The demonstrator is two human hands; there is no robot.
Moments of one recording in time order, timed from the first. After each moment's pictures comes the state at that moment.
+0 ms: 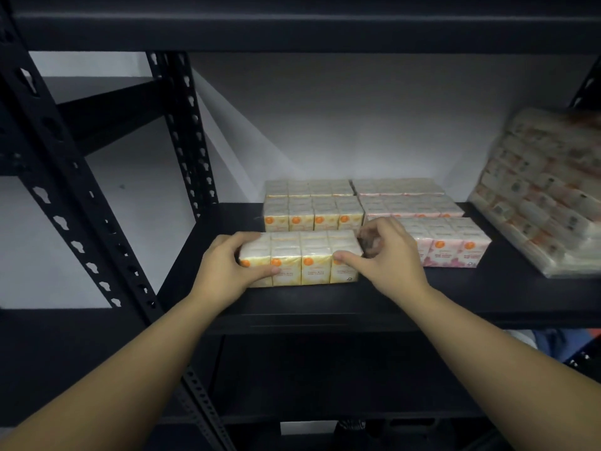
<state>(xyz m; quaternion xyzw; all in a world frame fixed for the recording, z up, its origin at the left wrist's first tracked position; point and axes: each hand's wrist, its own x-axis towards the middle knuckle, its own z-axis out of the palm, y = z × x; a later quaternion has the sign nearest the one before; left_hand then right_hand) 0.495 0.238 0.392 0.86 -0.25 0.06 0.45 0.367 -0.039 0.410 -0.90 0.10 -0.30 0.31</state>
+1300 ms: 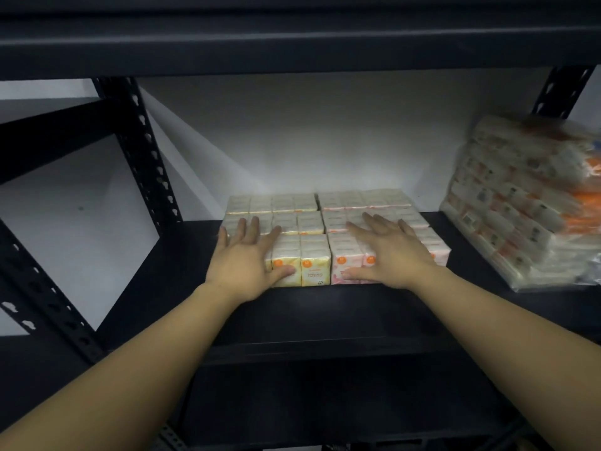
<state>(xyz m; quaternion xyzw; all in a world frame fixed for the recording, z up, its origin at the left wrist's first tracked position) 0.505 0.116 0.421 0.94 -0.33 0.07 0.02 0.384 -0.170 0.426 -1.00 0.07 -0.05 0.02</state>
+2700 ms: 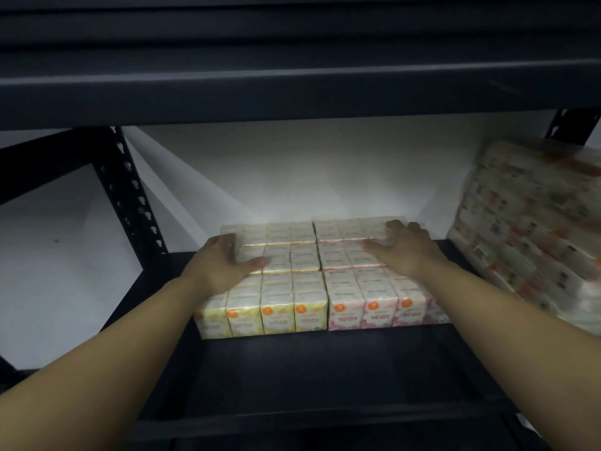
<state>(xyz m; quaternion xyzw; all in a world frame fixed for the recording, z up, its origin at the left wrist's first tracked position) 0.601 0.102 0.443 0.95 -0.20 -0.06 0.25 0.454 -0.241 0.445 -0.94 0.28 -0.06 0.18</state>
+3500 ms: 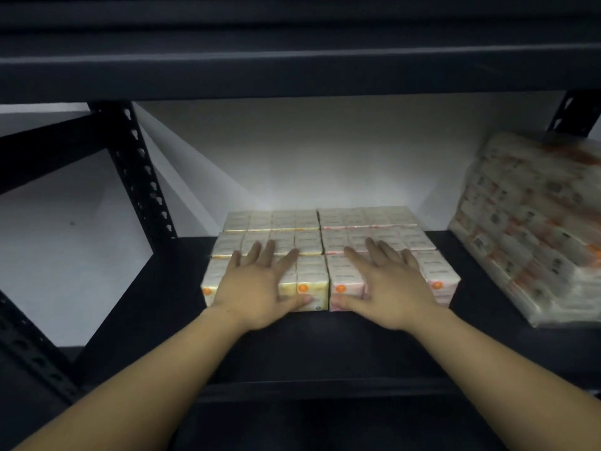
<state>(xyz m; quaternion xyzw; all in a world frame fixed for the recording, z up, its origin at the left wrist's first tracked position) 0.502 0.085 0.421 0.93 -0.36 0.03 0.00 0.385 -0.154 0.421 -0.99 0.09 -0.04 0.02</state>
